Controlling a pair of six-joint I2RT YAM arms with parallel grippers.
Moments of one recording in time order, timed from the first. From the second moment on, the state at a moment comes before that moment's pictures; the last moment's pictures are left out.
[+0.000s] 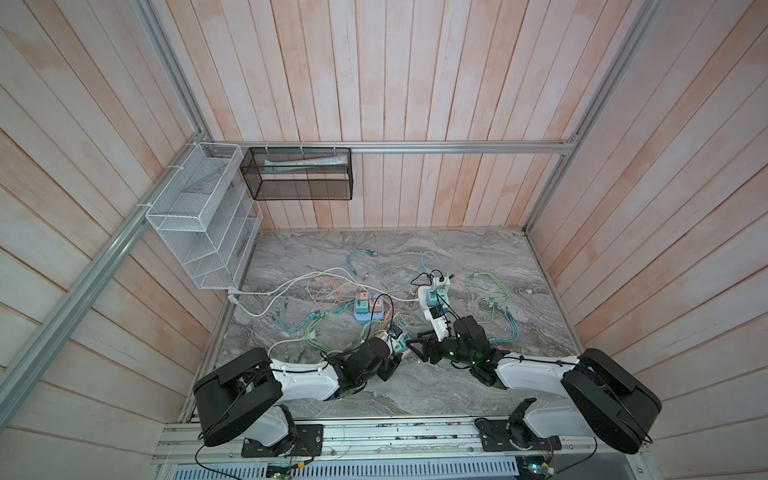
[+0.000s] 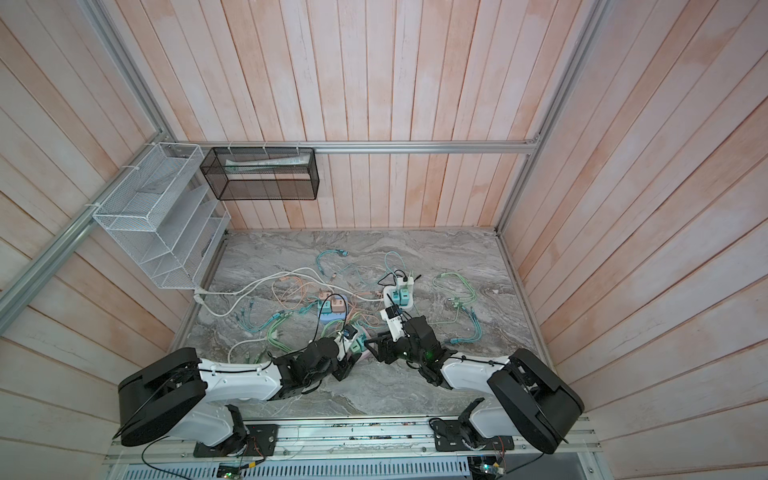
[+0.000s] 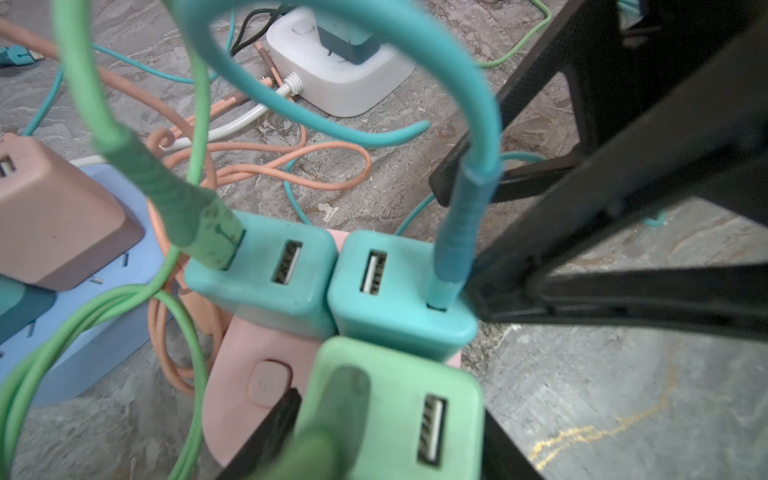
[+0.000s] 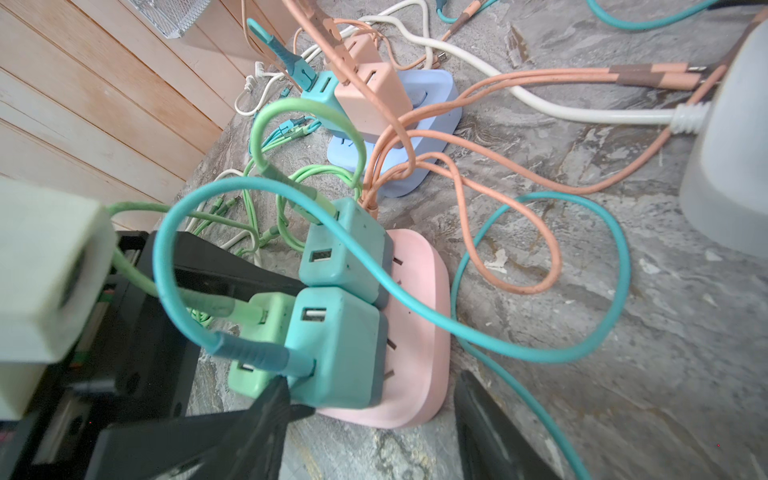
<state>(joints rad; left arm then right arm) -1.02 1.47 0.47 0.35 -0.22 -0.14 0.70 1.35 0.32 0.55 -0.36 0.45</state>
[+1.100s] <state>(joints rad) -1.02 1.51 0.48 0.38 -0.20 -0.09 0.69 1.41 0.34 0.58 -0.42 0.50</state>
